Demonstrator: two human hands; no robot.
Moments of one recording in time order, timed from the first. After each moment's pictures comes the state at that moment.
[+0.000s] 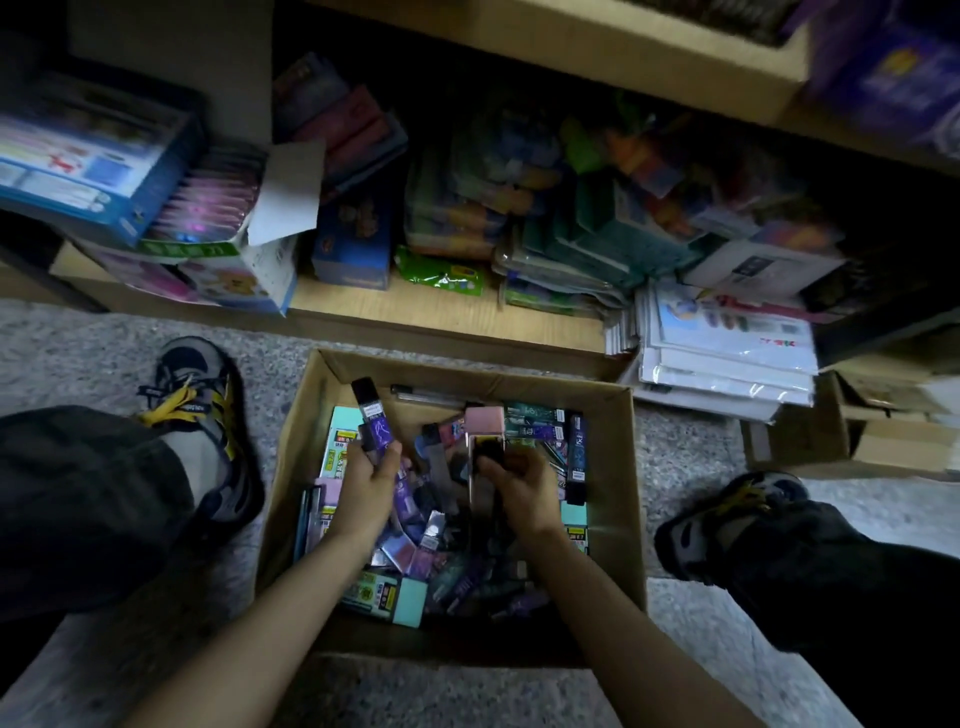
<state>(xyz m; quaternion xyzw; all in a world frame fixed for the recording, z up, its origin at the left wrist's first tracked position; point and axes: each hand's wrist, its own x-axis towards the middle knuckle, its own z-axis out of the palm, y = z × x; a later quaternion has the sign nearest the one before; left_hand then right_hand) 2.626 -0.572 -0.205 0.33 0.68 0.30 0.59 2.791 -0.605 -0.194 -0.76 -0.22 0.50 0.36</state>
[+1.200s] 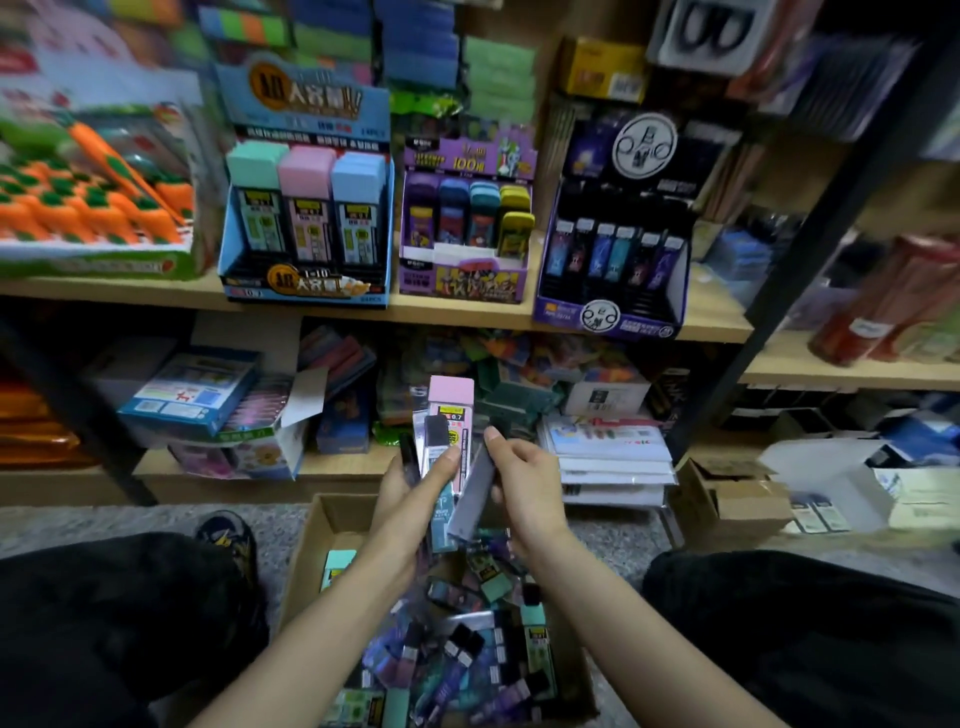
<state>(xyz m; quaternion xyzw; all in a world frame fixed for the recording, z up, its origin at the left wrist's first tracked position) 2.684 -0.610 0.023 0.39 0.42 0.47 0.67 2.793 -0.632 0.048 -0.62 -0.29 0.44 0.58</state>
